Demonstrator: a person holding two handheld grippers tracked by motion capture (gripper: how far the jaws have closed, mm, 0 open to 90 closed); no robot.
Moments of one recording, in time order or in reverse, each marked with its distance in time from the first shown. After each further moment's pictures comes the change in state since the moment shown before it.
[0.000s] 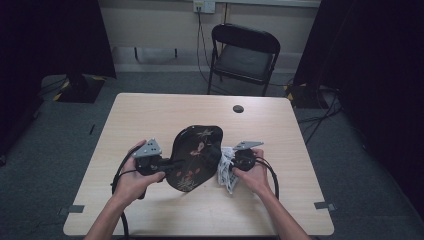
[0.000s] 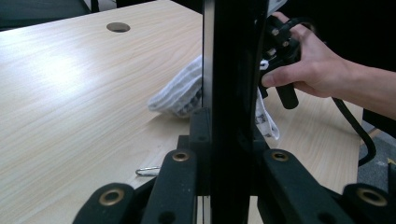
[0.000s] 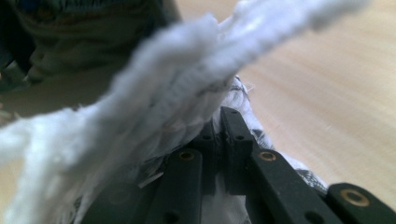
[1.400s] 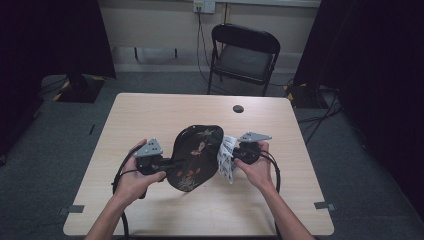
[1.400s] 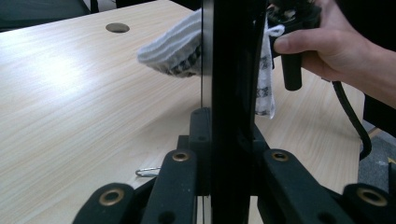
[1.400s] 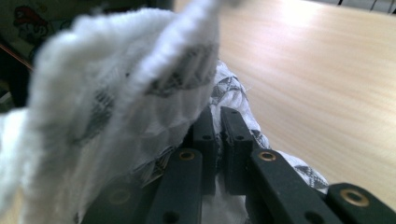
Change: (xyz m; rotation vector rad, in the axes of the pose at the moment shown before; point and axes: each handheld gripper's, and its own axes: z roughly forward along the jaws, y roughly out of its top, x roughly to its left) left arm -0.001 0.001 0.001 0.004 0.000 0.005; right arm 0.004 0.026 -0.027 -0.175 -0.039 -0.020
